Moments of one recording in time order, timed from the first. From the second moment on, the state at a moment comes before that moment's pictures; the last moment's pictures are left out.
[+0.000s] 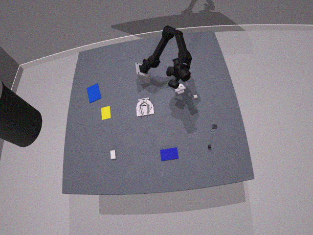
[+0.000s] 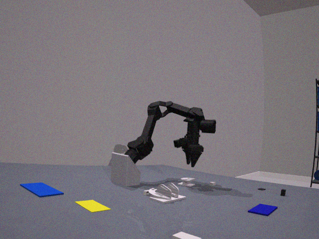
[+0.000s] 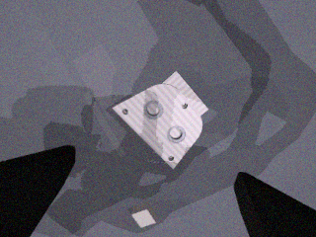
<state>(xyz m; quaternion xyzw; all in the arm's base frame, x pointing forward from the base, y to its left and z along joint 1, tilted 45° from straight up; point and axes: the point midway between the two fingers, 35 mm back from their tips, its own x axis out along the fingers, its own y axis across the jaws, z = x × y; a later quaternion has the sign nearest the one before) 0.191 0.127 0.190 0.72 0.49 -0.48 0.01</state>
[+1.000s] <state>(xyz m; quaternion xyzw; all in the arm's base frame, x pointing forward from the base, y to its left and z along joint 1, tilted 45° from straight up) 0.191 0.130 0.186 0.66 0.64 -0.25 0.29</state>
